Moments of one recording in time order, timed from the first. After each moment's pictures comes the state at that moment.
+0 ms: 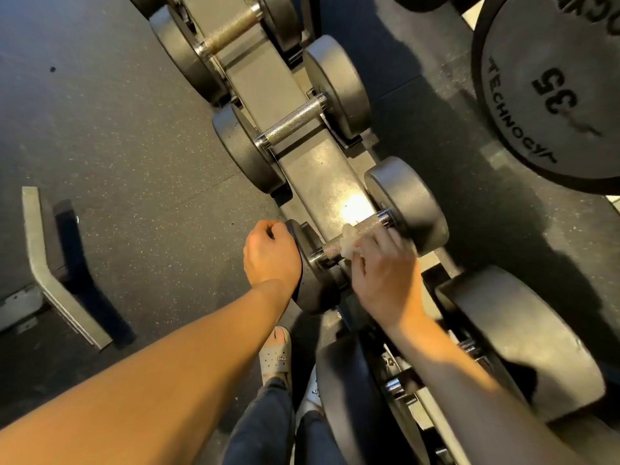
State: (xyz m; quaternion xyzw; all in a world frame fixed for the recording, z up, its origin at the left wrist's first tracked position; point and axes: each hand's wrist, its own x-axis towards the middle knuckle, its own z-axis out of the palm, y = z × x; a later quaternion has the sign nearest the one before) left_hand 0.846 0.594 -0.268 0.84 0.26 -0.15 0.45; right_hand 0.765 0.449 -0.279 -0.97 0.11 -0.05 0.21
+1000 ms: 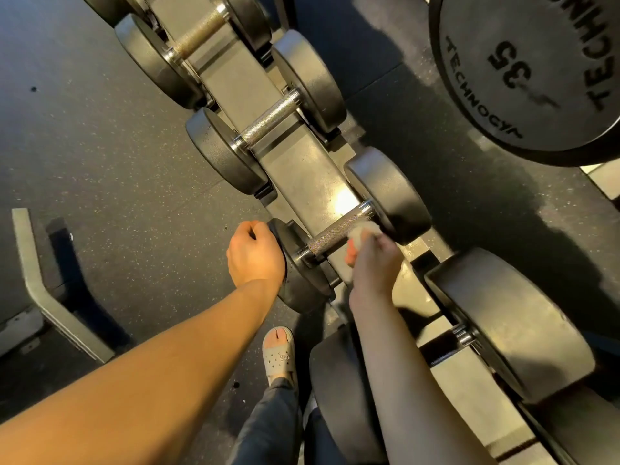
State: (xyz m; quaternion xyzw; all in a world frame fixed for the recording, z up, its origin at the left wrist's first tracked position) left_hand 0.847 0.592 -0.271 0.86 0.26 -0.14 0.42; right_hand 0.783 0.472 -0.289 -0.54 0.56 -0.11 0.62
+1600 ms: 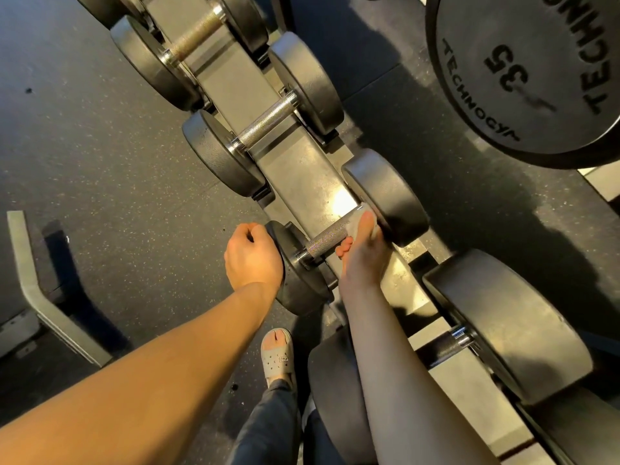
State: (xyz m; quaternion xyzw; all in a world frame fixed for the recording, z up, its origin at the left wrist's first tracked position) left_hand 0.846 0.592 -0.271 0.85 0.26 -0.14 0.43; right_hand 0.794 0.476 -0.302 -0.40 0.54 -0.12 0.73
